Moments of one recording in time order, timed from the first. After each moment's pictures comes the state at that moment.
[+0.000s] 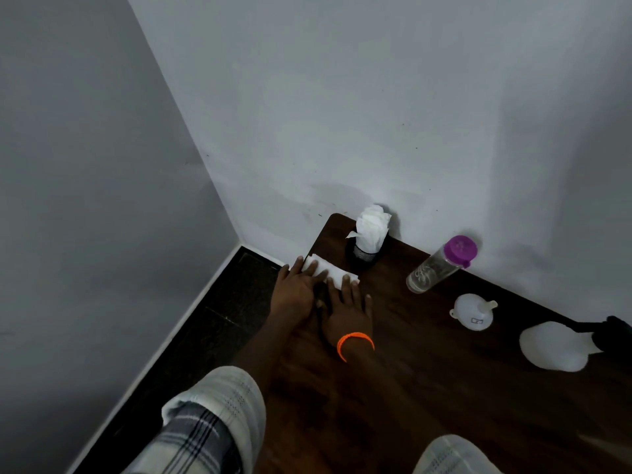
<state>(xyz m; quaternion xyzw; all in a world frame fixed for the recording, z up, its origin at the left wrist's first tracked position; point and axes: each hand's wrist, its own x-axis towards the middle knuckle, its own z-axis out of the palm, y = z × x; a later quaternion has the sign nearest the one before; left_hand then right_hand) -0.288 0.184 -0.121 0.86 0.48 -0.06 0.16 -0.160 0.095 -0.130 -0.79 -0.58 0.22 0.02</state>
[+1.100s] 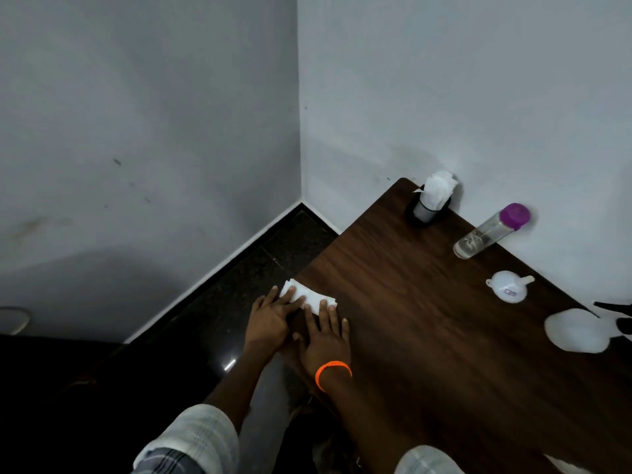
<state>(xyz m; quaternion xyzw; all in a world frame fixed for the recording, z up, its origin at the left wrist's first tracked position) -0.463 -0.080 -0.102 0.73 0.63 -0.05 0.26 -0.306 -0.124 -0.124 -0.66 -0.71 0.24 -0.04</state>
